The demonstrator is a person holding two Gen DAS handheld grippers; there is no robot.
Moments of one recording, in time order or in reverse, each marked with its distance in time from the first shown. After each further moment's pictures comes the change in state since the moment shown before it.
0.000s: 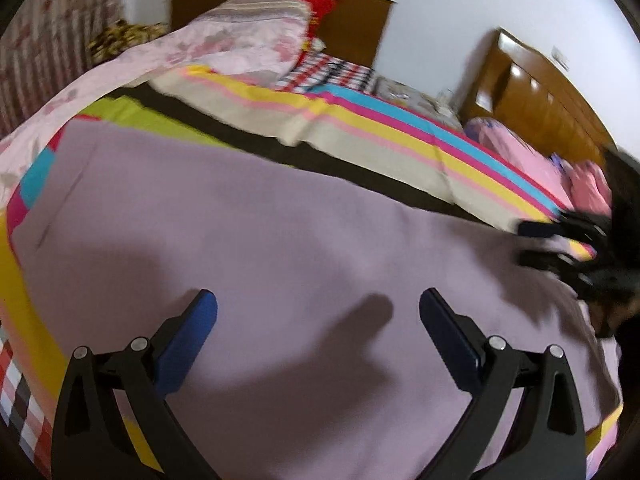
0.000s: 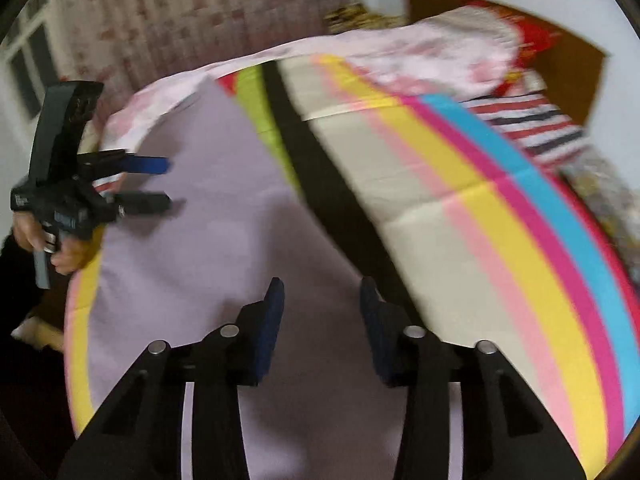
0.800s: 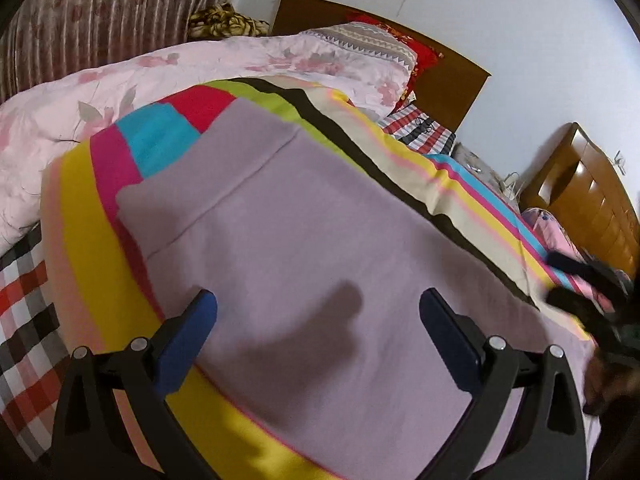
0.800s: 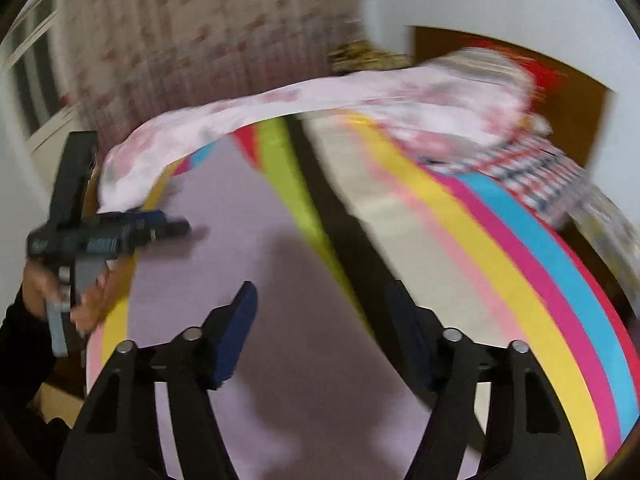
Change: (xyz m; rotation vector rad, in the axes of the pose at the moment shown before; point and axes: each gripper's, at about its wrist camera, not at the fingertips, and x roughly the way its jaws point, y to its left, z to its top) left arm -0.035 0.099 -0.002 -0.282 -0.133 0.125; right arm 0.072 0.093 0.124 -0.119 -0.080 0.147
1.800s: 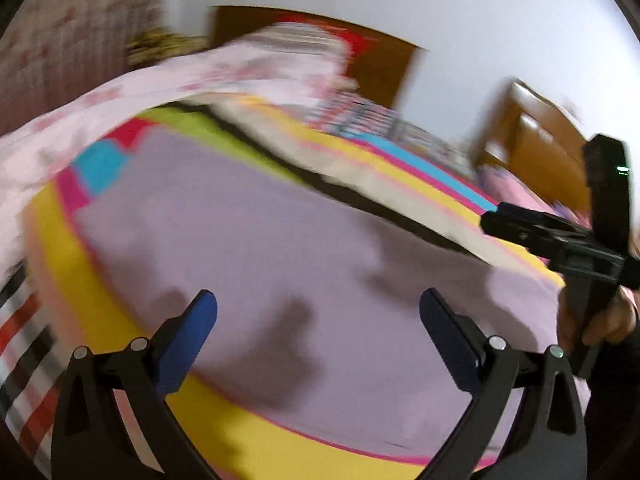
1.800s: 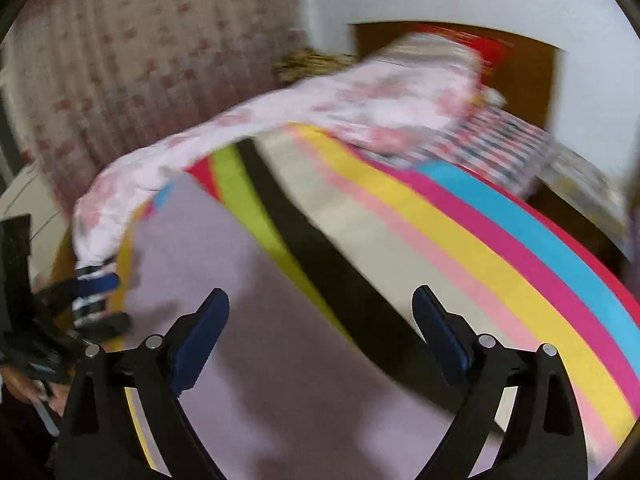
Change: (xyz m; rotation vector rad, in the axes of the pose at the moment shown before) left arm -0.050 -0.084 -0.038 0.232 0.012 -0.158; right arm -0.095 -0.046 -0.070 0.336 -0.029 -0.273
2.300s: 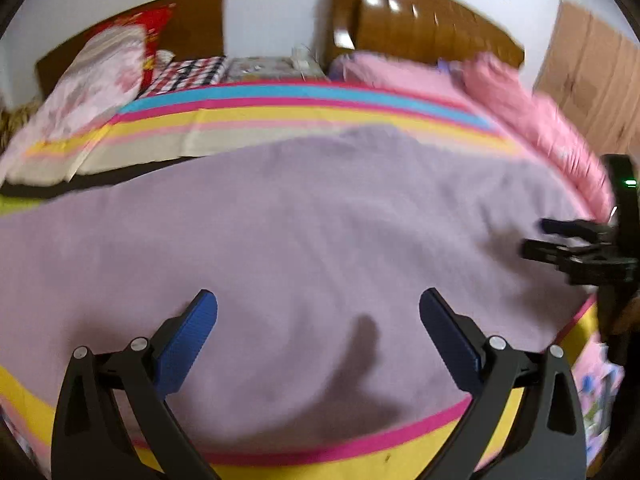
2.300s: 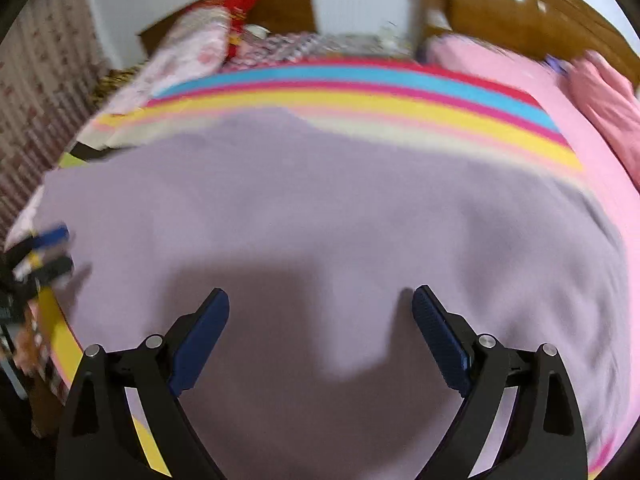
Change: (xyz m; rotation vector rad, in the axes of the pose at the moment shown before) left arm 0.041 -0.225 -0.081 0.491 0.226 -0.189; right arm -0.191 -0.127 -0.268 0.464 0.114 -0.424
